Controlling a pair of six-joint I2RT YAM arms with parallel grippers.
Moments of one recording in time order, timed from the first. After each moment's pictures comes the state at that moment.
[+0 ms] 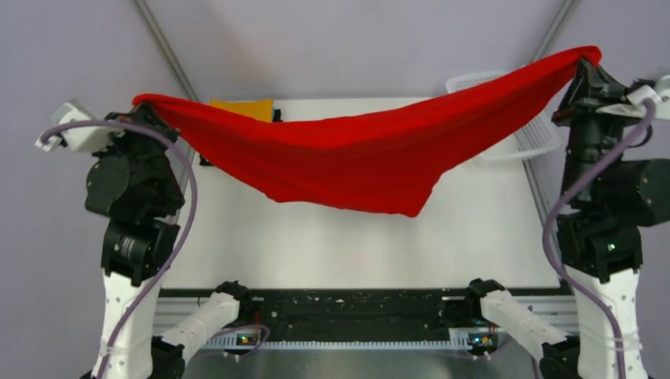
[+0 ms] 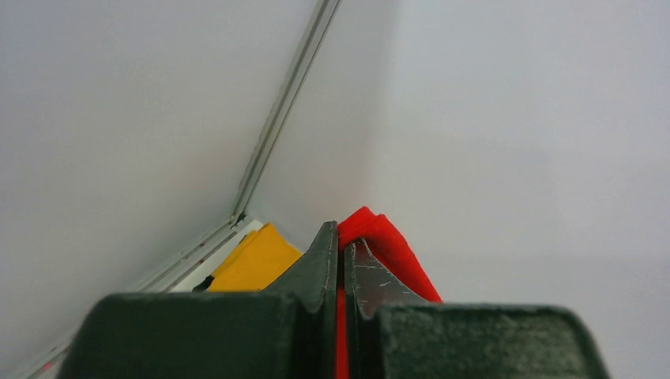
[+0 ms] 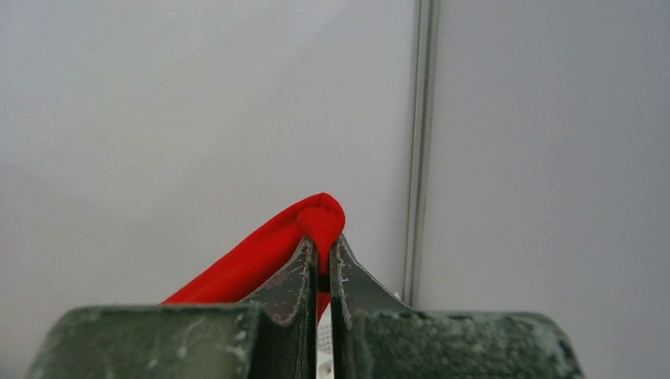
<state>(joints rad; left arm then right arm) -0.33 0.88 1.55 -0.33 -0.81 -0.28 0.29 0.87 1.56 -0.11 0.43 -0.24</state>
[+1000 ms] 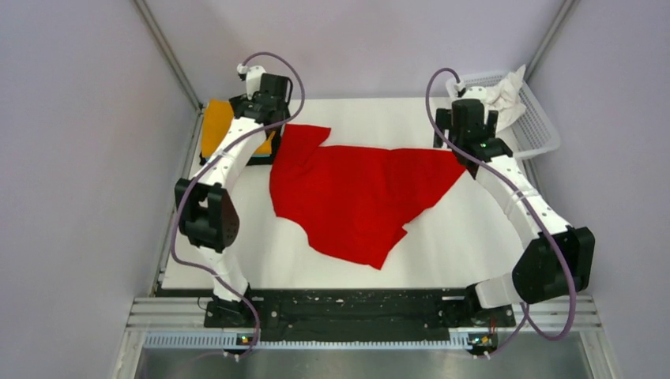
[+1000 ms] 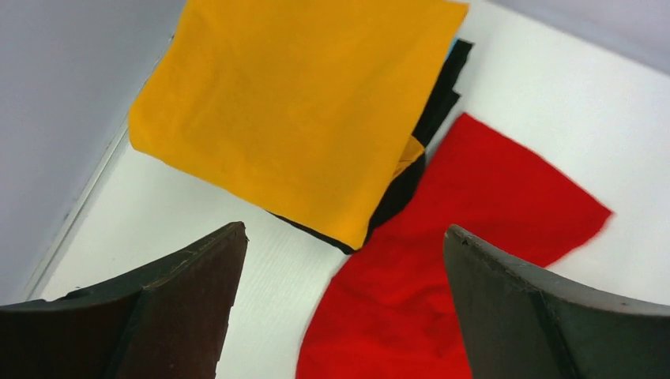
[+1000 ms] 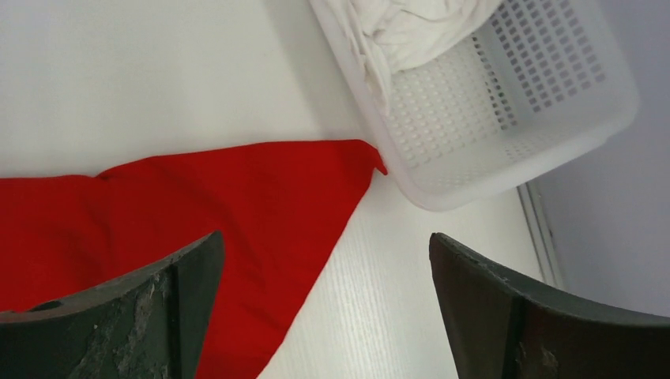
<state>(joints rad) -0.27 1.90 1.78 -0.63 -0.70 -0.45 0.24 1.44 1.26 -0.43 0.52 0.11</state>
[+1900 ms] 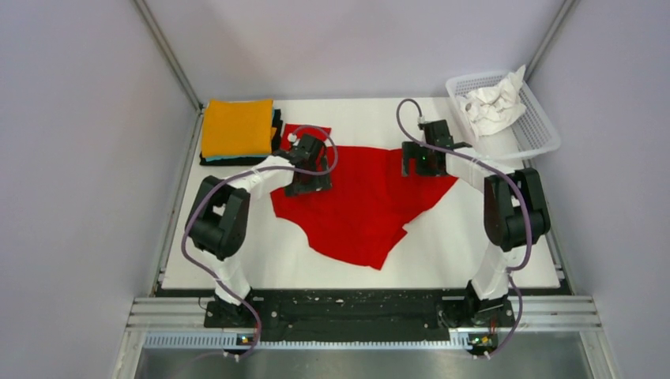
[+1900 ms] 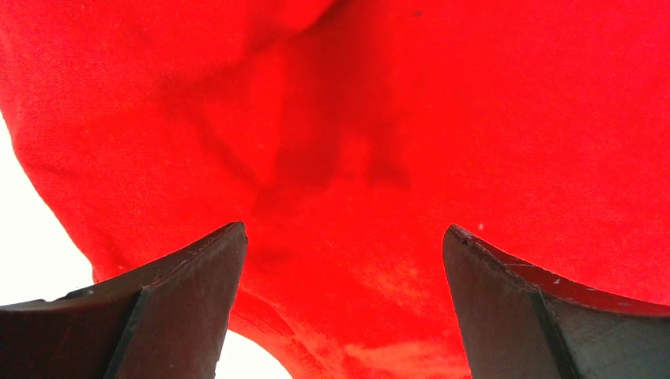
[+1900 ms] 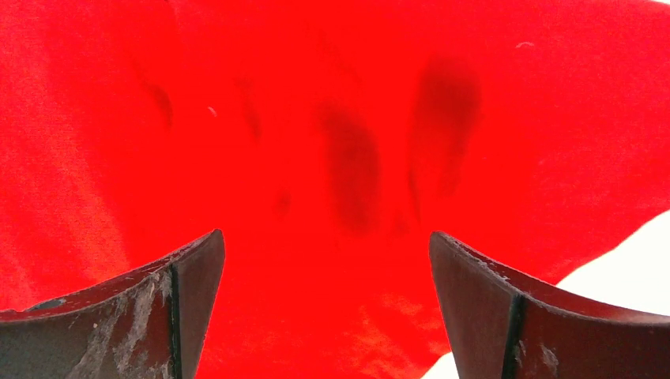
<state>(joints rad) -0.47 1.81 1.25 -0.54 -0.18 -0.61 0.24 1.82 1.21 -0.34 0.02 0.20</state>
